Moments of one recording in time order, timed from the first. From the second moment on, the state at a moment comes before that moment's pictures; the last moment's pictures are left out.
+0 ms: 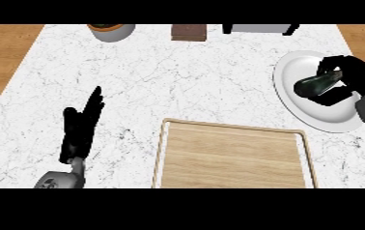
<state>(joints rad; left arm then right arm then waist) -0.07 0.17 -0.11 -1.46 -0.01 0.21 0.23 -0.74 -0.61 0.05 -0.42 0.58 -0.06 -0.33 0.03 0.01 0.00</state>
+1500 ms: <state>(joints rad) -0.04 0.17 -0.09 -1.47 -0.01 0.18 0.21 -0.75 -0.74 -0.30 -0.17 0.23 0.44 -0.76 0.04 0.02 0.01</state>
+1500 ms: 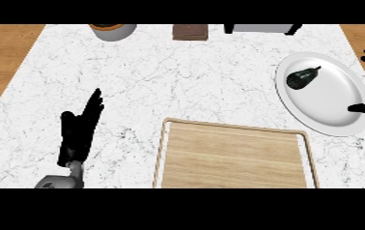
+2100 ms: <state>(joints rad) -0.06 0.14 -0.09 -1.45 -0.03 0.19 0.20 -0.71 -0.70 -0.29 -0.17 0.25 0.36 -0.80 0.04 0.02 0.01</state>
